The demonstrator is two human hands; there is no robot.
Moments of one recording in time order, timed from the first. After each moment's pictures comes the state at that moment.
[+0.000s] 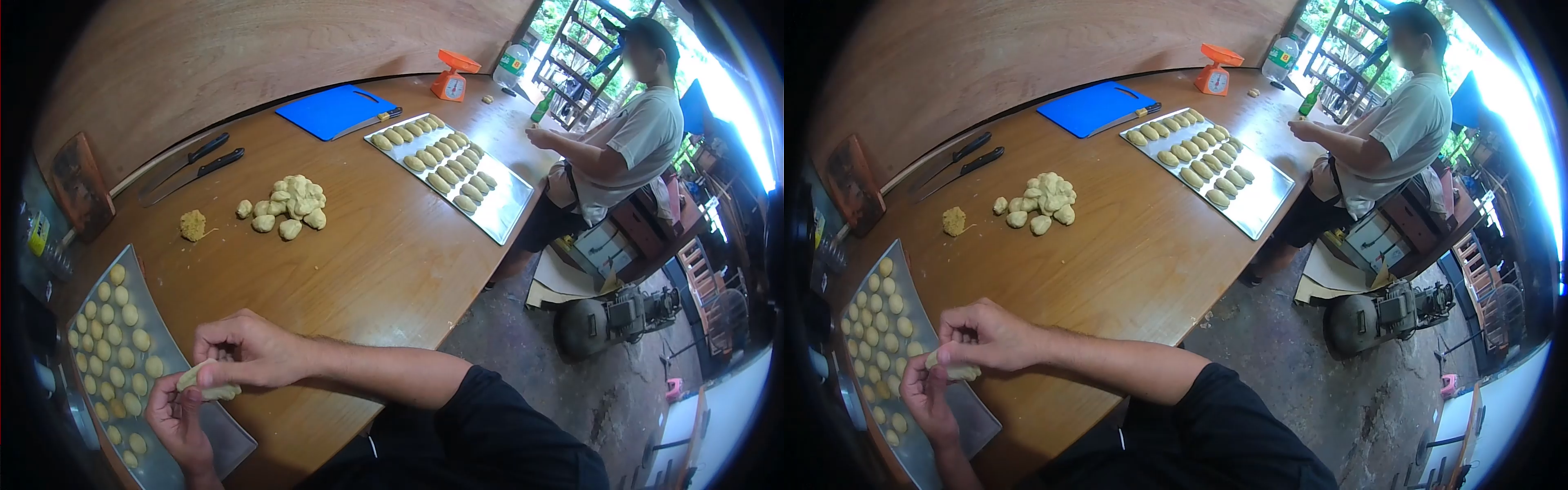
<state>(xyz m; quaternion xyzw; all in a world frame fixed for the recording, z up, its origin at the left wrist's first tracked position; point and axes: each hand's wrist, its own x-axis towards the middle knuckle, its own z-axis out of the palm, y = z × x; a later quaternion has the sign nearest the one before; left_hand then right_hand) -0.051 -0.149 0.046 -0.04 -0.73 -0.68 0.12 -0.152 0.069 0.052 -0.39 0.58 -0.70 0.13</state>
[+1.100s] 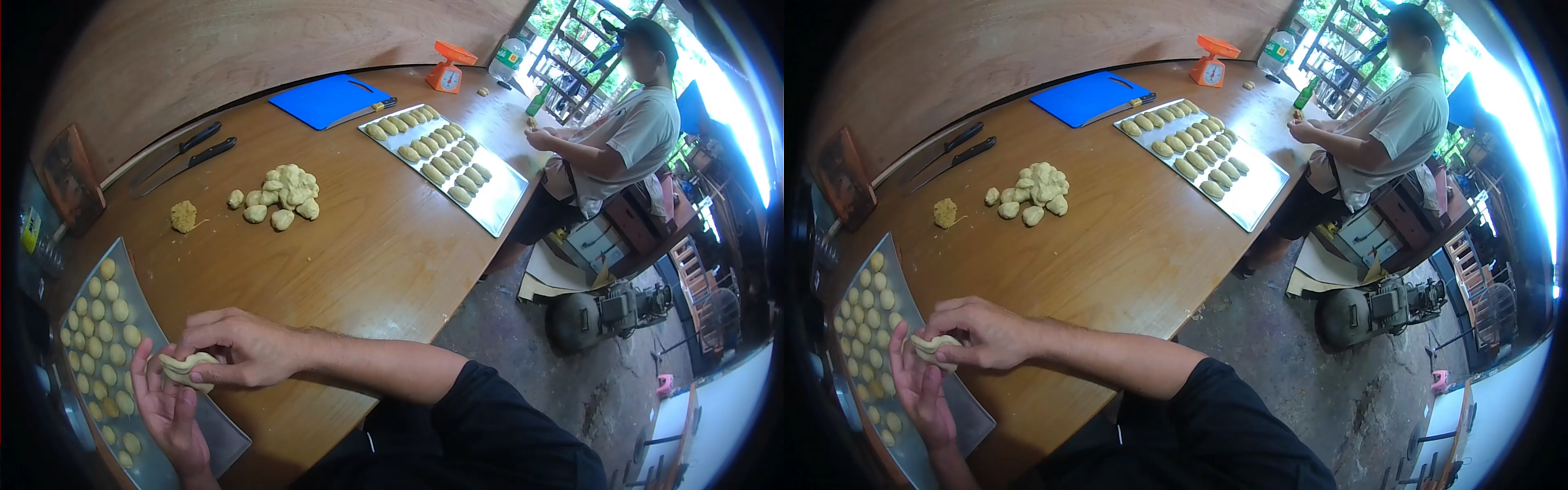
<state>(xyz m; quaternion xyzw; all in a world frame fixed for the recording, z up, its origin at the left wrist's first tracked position) -0.054 -0.129 0.060 -0.06 -0.62 -0.77 0.11 -0.154 0.067 0.053 -0.45 0.60 -0.66 0.07</state>
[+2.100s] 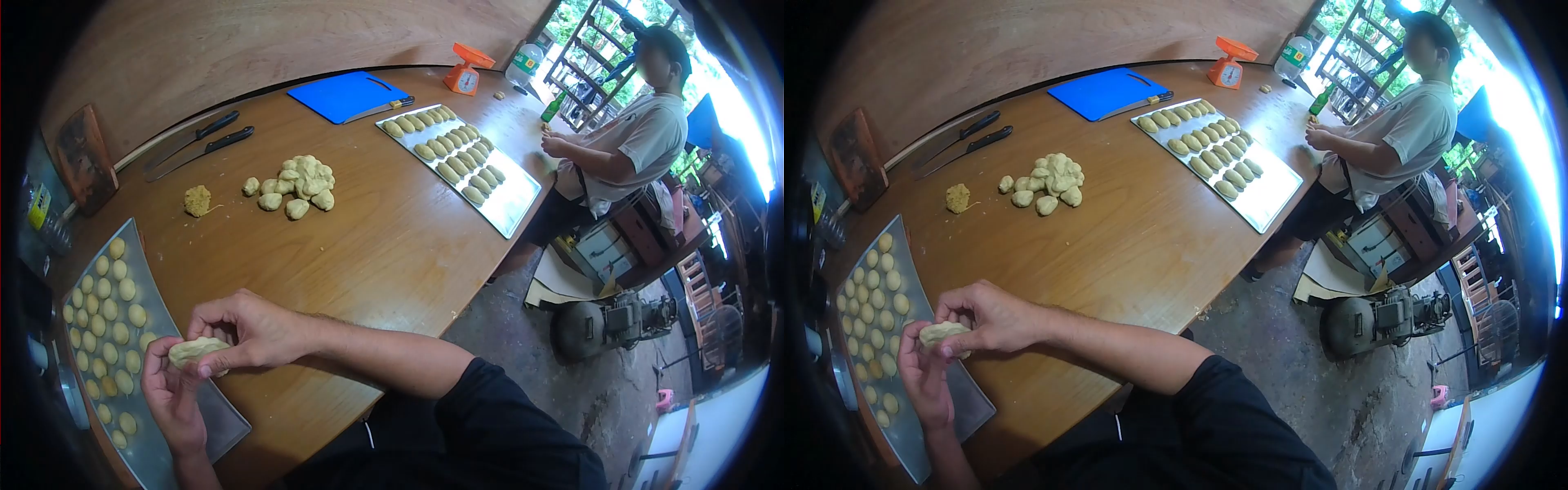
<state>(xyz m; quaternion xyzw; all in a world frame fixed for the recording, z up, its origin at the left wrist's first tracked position) -0.055 -0.140 0.048 -0.01 -0.66 -0.75 0.09 -0.154 0.069 0.055 -0.40 0.59 -0.68 0.19</state>
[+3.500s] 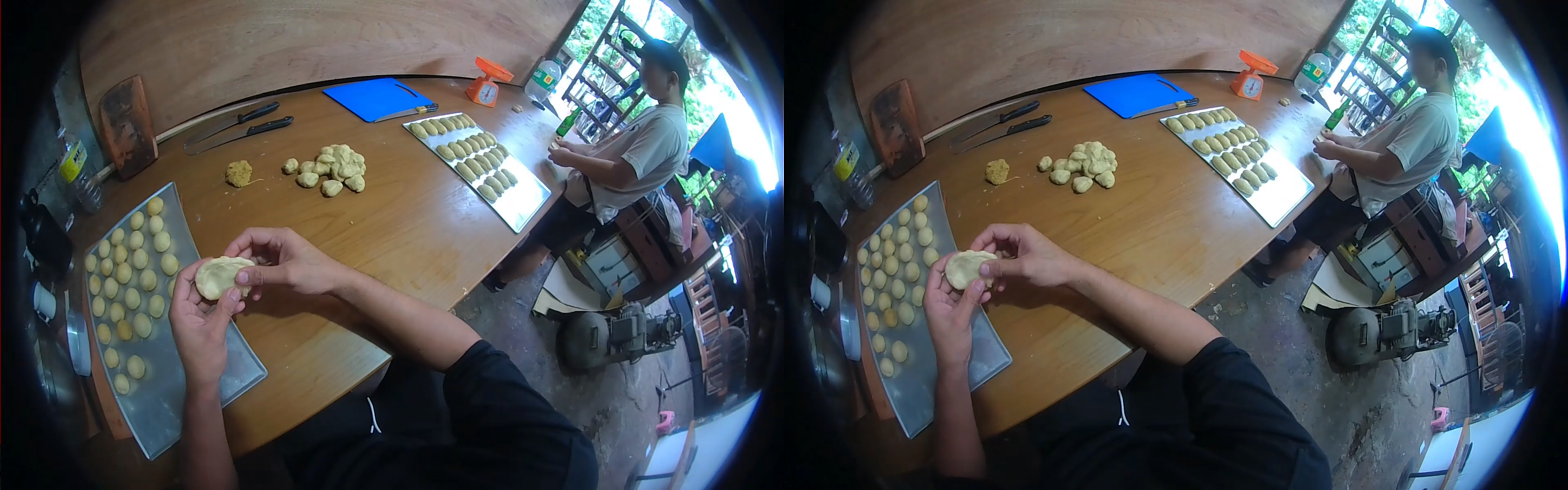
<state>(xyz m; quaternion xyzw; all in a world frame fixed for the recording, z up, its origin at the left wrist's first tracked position) -0.057 -0.127 0.059 -0.03 -0.65 -0.75 0.11 -0.162 0.061 0.045 -0.34 0.50 -0.75 0.26</state>
